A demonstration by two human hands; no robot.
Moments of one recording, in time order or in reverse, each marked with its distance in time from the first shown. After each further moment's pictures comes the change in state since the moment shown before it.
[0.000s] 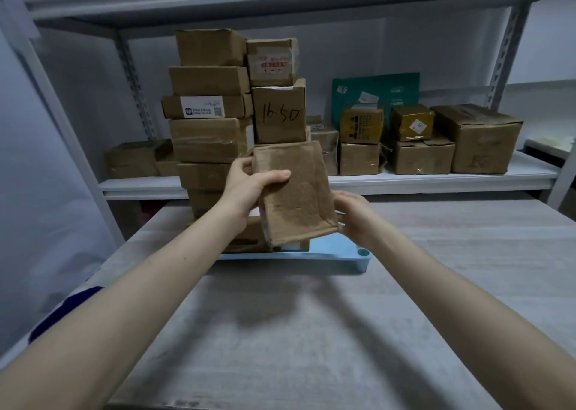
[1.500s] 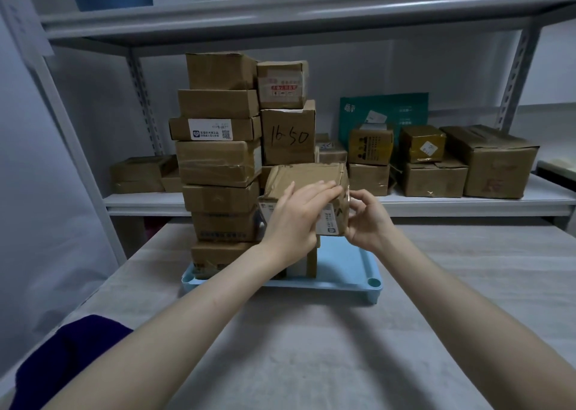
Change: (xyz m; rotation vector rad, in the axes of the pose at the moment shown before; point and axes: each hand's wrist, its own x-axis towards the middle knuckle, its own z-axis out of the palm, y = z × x) left_hand 0.017 -0.031 0.041 0.991 -0.127 0.993; right_hand 0.046 -0.023 -0.012 0.437 -0.077 0.134
